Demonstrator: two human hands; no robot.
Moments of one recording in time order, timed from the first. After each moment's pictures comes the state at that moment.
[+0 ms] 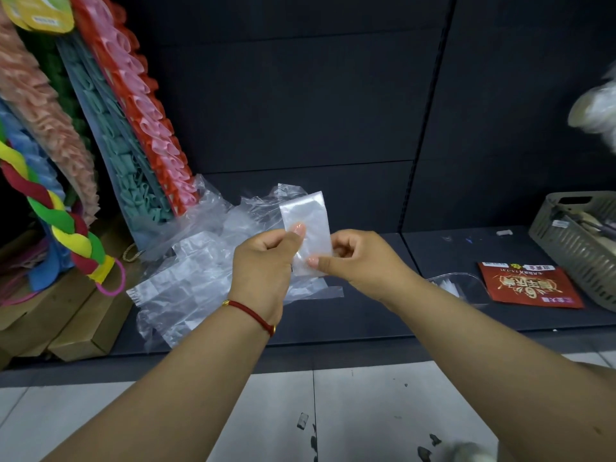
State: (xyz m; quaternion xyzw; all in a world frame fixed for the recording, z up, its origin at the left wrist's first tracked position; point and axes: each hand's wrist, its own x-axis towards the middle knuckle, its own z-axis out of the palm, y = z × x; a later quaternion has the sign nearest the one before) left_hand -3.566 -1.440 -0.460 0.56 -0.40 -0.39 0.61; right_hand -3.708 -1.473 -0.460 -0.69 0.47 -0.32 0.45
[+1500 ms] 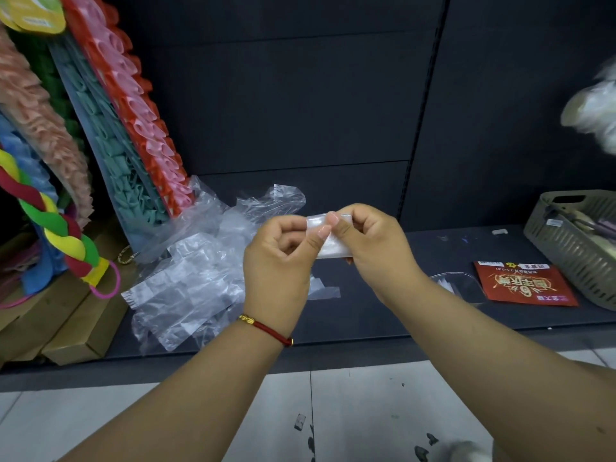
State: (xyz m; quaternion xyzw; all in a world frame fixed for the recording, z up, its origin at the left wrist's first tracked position) left_hand -3.591 -1.431 -0.454 0.53 -0.48 -0.28 0.64; right_hand -3.710 -1.471 -0.448 -0.62 0.42 -0.49 0.44
